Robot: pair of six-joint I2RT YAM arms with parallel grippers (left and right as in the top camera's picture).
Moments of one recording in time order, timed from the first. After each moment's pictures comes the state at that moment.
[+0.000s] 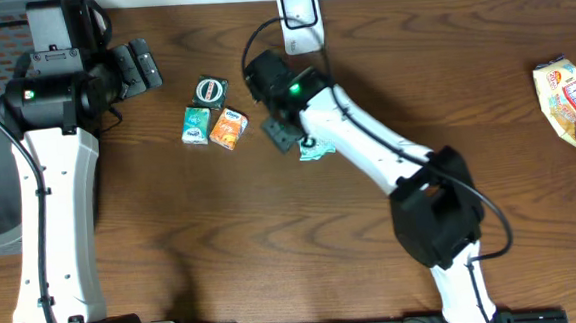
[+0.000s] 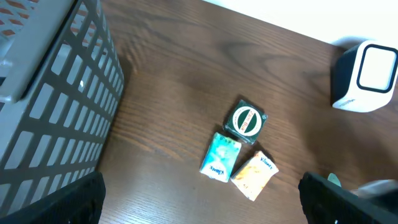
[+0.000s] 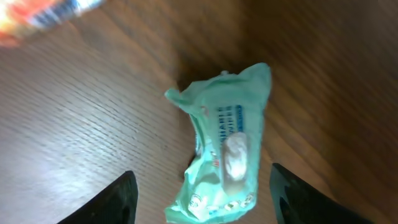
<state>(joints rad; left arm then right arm) 0.06 1.55 1.69 -1.00 -0.04 -0.25 0.69 2.19 1.85 -0.97 0.20 0.01</state>
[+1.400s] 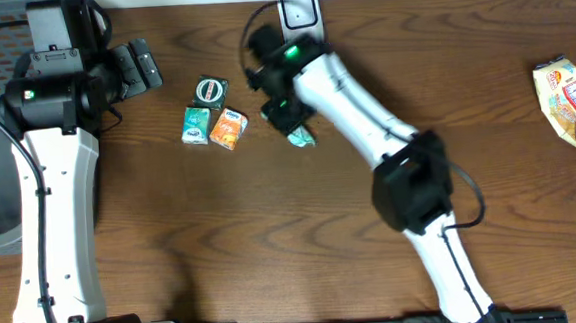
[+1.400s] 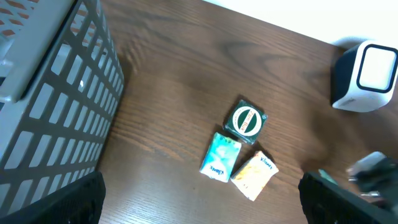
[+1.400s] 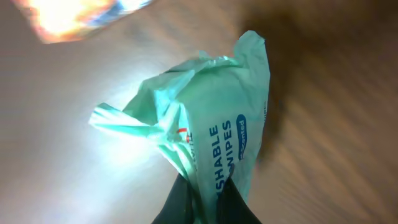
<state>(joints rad) 0.06 1.55 1.69 -1.00 -0.04 -0.25 0.55 2.44 2.31 -1.34 -0.21 -0.13</state>
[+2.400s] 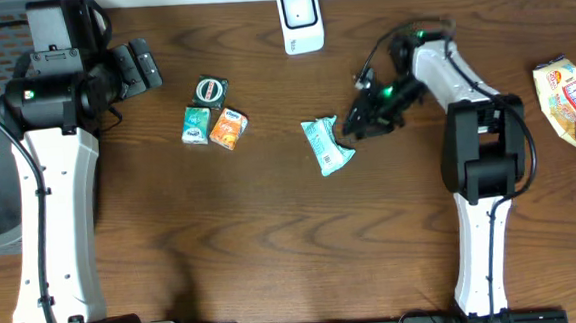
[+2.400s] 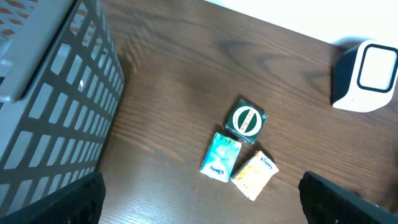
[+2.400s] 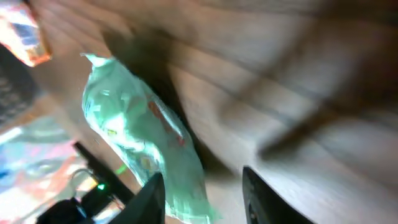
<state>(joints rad) 0.06 1.55 1.69 -1.00 -0.04 -0.25 0.11 2.44 1.95 -1.31 -0.70 -0.03</state>
